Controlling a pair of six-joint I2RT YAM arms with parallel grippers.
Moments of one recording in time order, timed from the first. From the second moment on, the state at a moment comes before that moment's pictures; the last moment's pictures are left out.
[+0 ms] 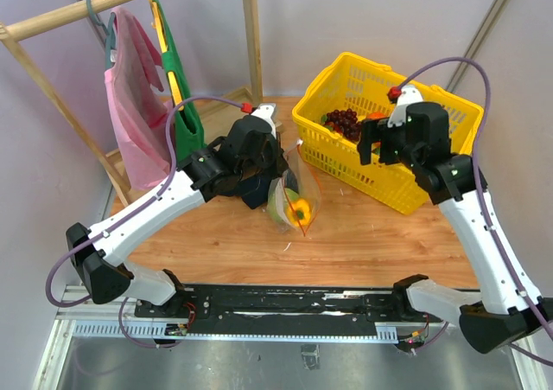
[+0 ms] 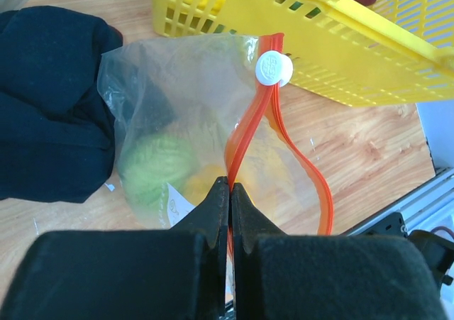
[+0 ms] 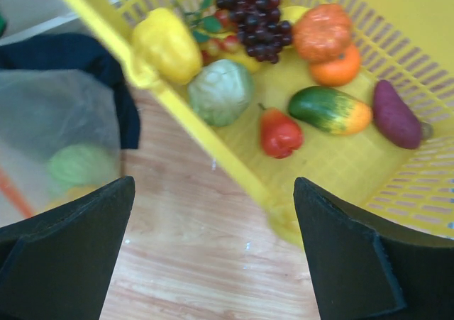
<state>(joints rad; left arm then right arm) -0.84 1.38 1.42 -0.61 -0.19 -0.58 0.41 1.09 1.37 -0.78 0.11 0.09</state>
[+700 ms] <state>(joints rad) -0.84 1.36 1.42 -0.61 -0.16 -0.52 -0.16 1.51 1.44 -0.72 -0.25 0.03</state>
